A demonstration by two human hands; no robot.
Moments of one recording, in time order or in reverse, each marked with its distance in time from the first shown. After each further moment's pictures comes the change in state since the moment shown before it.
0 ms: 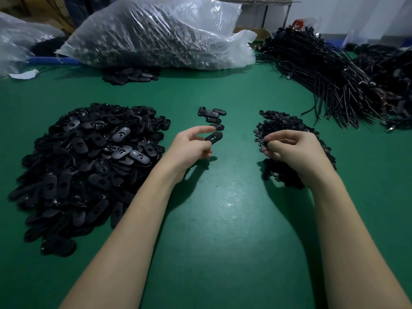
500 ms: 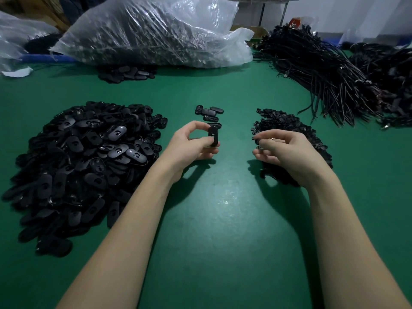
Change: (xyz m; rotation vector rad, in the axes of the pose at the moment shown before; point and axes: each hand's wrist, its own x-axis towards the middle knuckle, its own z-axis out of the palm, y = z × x) left_hand -0.005 0.004 0.003 -0.117 -0.048 -0.009; right_hand -0.003 -0.004 0.005 0.128 -0.144 0.059
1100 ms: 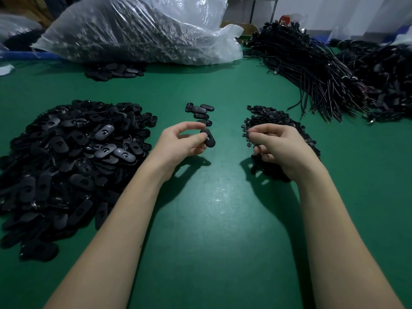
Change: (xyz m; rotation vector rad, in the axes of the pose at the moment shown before) left_hand 0.000 -0.004 0.001 0.000 0.024 0.036; right_hand 0.001 -0.002 -0.002 -0.084 0.043 -0.009
